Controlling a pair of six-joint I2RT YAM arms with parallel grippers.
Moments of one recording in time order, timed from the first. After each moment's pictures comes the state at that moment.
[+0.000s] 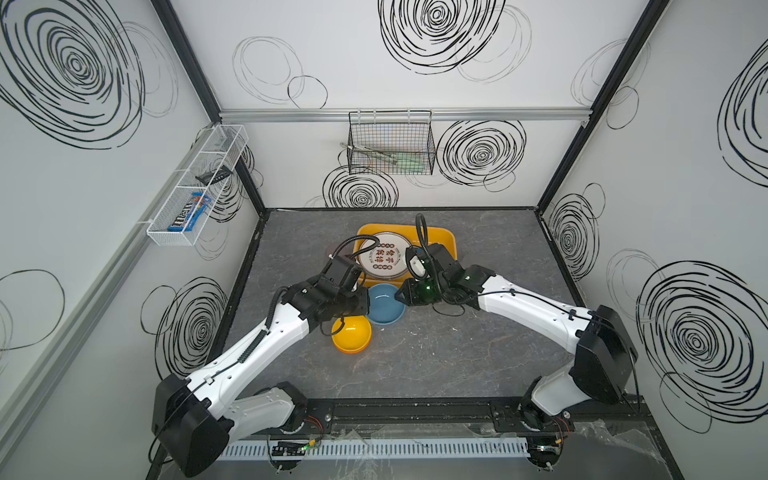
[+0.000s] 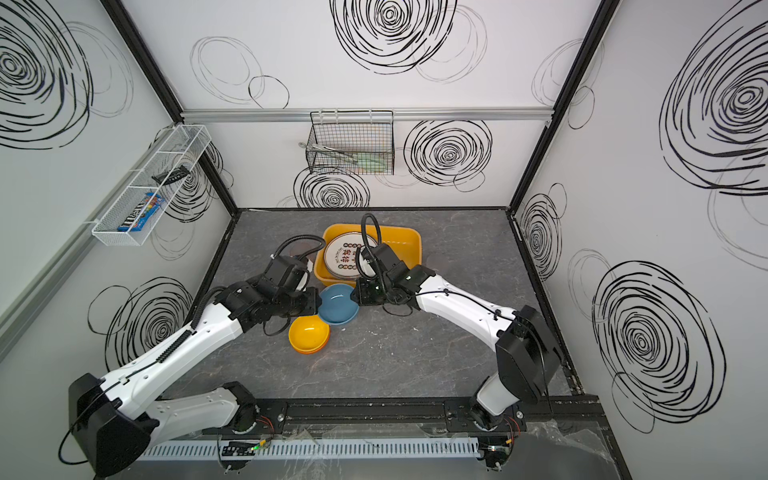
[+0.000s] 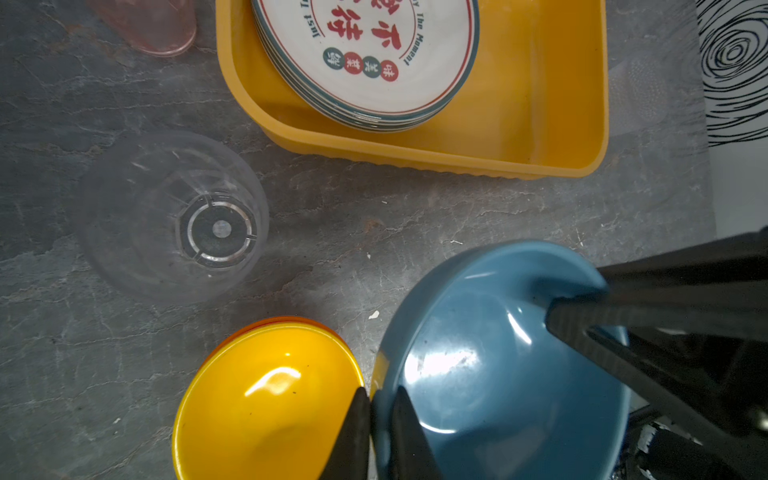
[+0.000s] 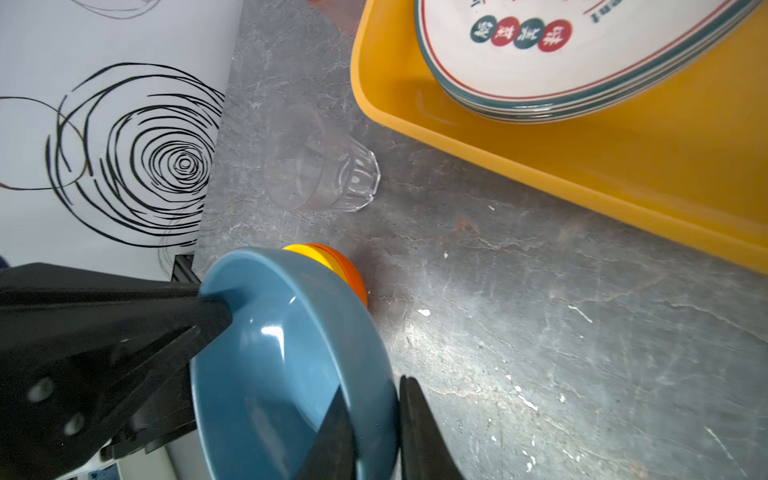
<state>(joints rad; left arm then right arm) -0.58 1.16 0.99 -0.80 0.03 -0.63 0.83 1.55 1.19 -0.48 -0.28 0.64</state>
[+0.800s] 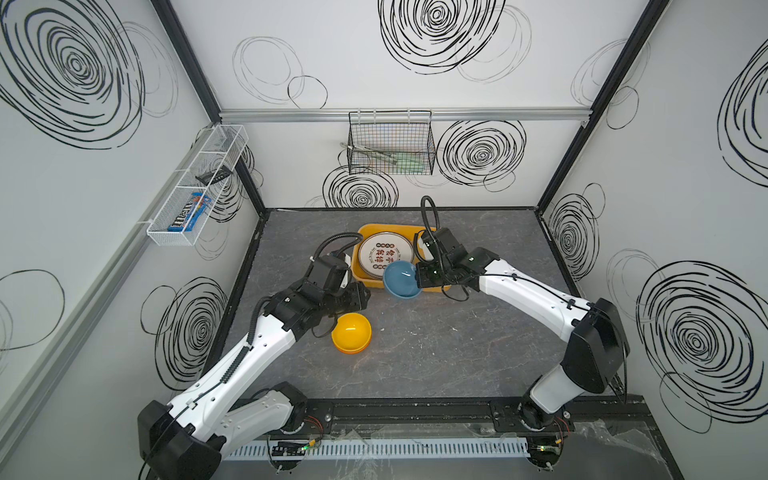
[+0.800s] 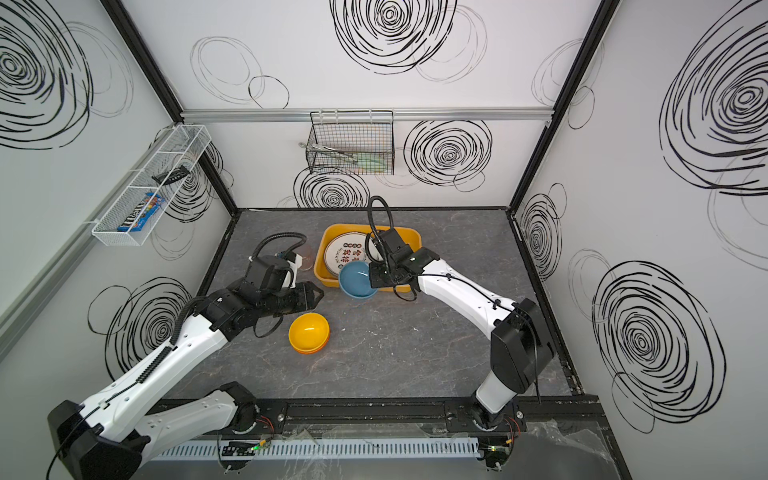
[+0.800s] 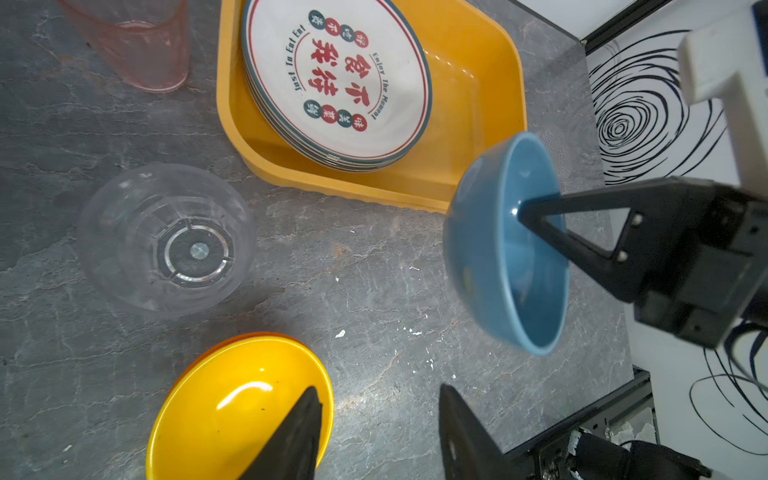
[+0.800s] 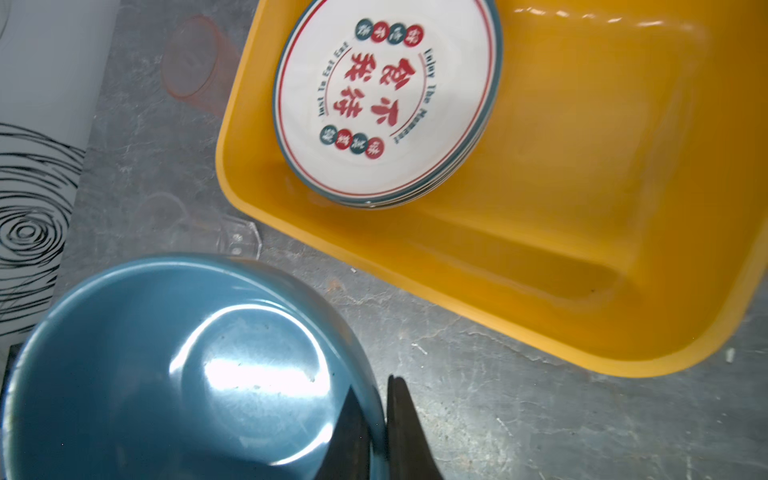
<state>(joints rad) -0.51 1.04 0.95 -0.73 0.11 -0.65 0.72 1.61 1.34 -0.65 -0.03 0.50</state>
